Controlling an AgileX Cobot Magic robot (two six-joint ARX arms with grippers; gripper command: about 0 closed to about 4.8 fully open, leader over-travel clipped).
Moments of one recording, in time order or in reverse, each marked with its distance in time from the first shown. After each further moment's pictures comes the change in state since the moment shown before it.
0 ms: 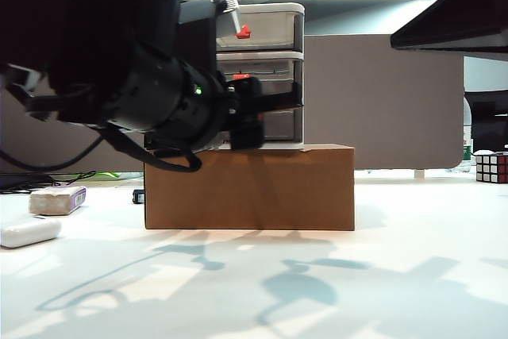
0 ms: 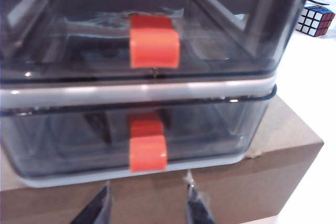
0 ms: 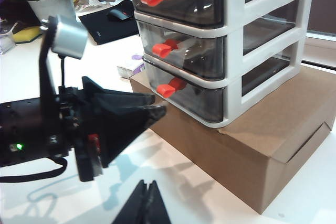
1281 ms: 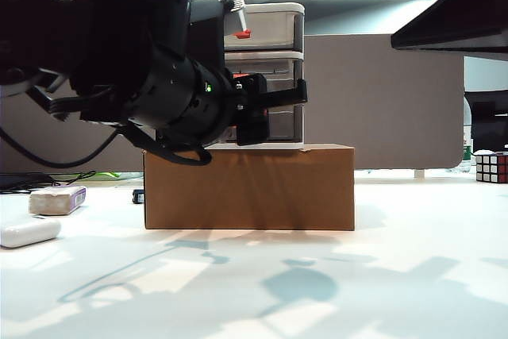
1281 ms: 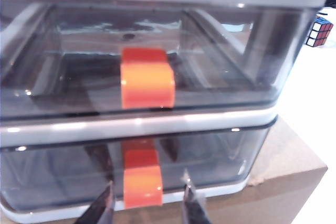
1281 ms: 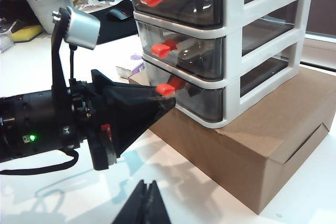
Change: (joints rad) left arm 0.025 0.027 0.039 0.024 0.027 0.023; right arm -0.001 0.000 0.000 0.000 0.000 -0.008
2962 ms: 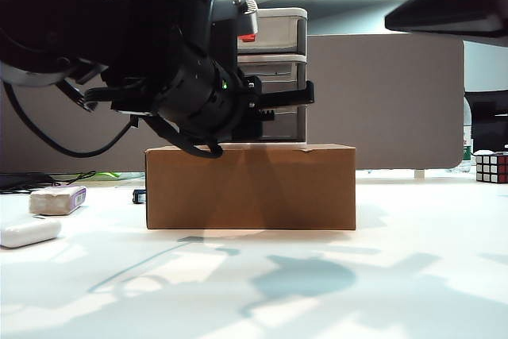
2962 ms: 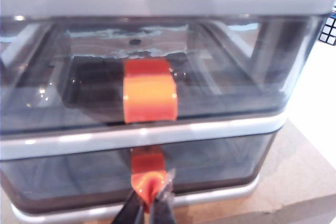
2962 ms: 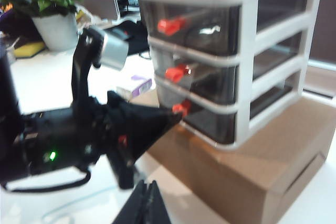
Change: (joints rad) left arm 0.014 0.024 0.084 -0.083 -0.029 0.018; right arm 0.000 0.063 0.008 0.138 0.002 -0.001
